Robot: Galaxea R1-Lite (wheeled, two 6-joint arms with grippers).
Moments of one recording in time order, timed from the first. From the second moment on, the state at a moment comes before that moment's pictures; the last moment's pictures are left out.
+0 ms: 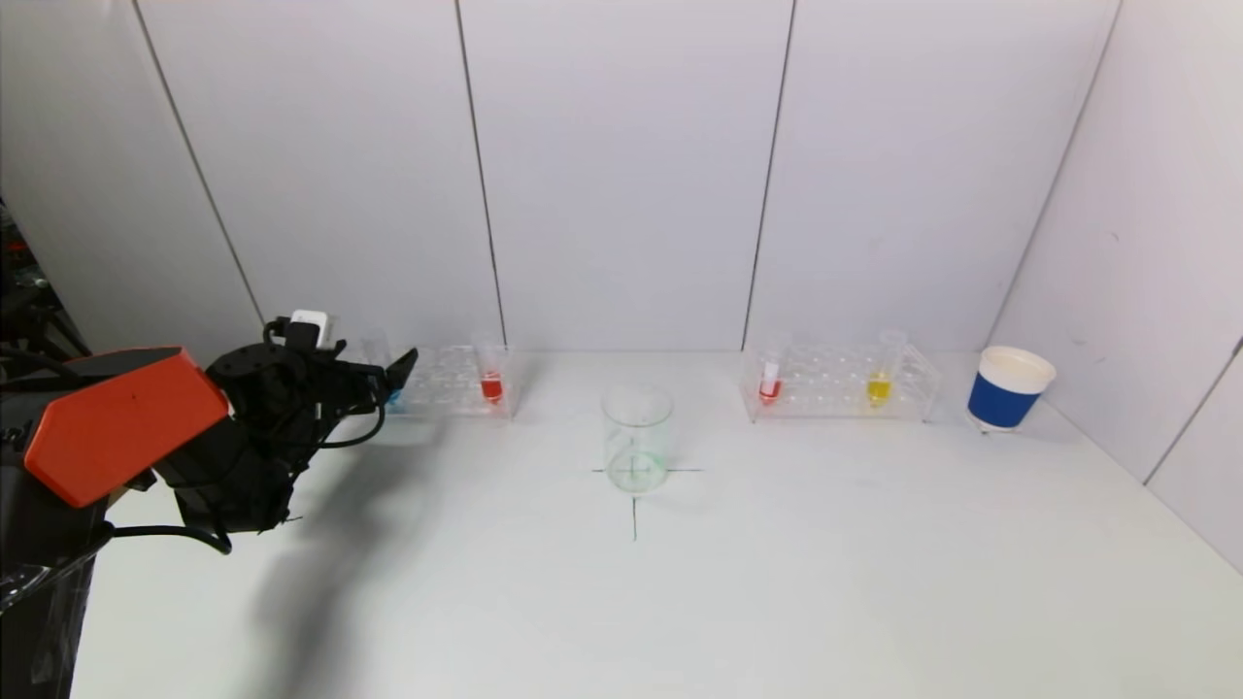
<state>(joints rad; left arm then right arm) 0.10 2.43 -1.05 -1.43 -0.24 0.04 0.00 0.00 0.00 -0.01 -0.01 -0.01</state>
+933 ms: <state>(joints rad) 0.09 2.43 -1.05 -1.43 -0.24 0.04 0.00 0.00 0.00 -0.01 -0.02 -0.01</state>
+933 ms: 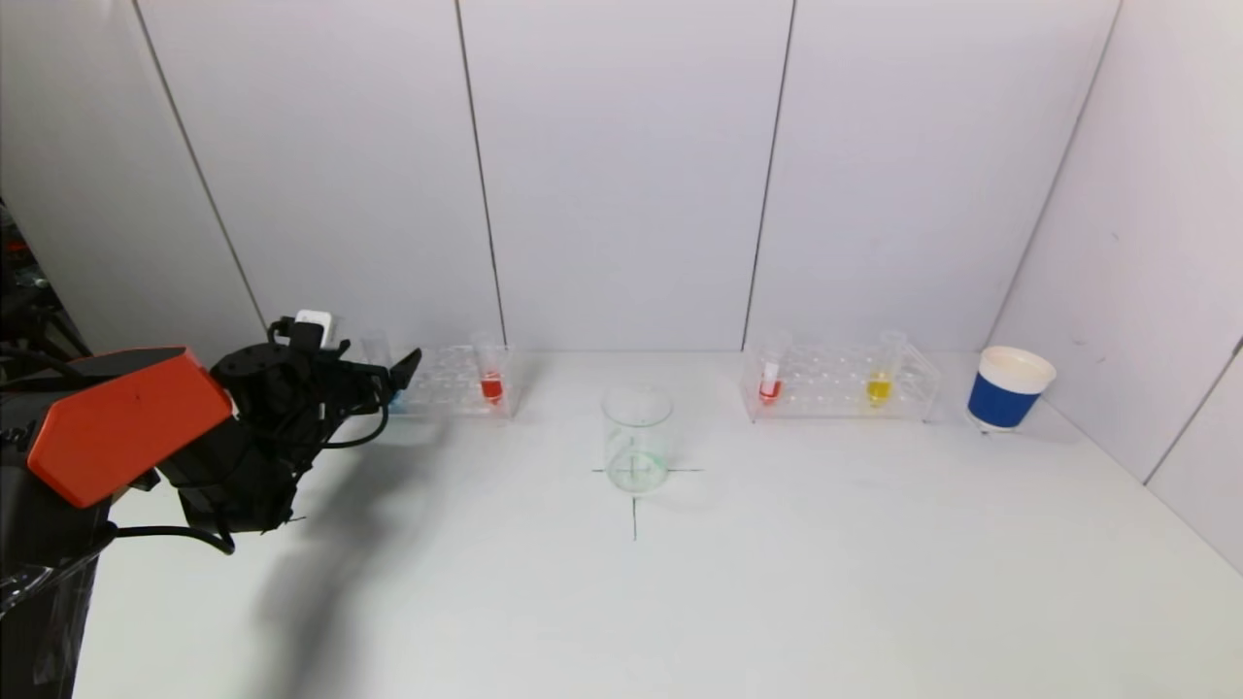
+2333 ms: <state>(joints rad) 0.09 2.43 -1.05 -1.43 -0.24 0.04 0.00 0.00 0.00 -0.01 -0.01 -0.01</state>
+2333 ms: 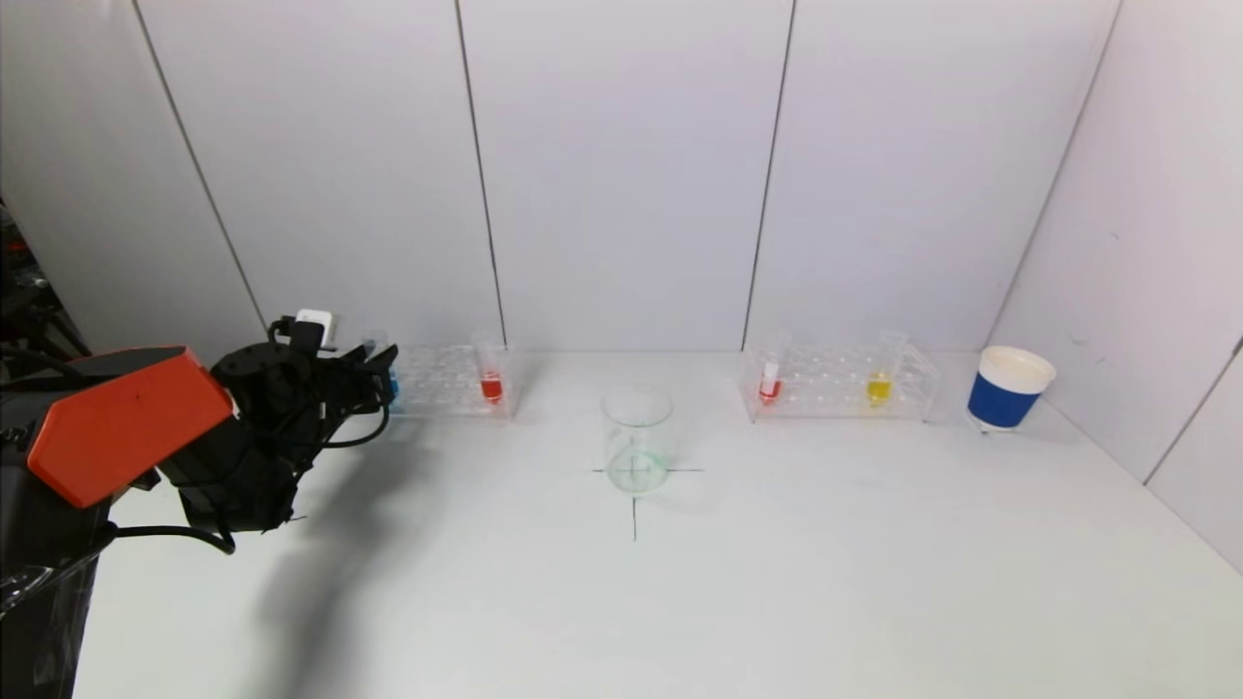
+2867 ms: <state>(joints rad) 0.09 2.42 -1.05 -1.43 -0.23 0.04 0.00 0.00 0.00 -0.01 -0.01 -0.01</state>
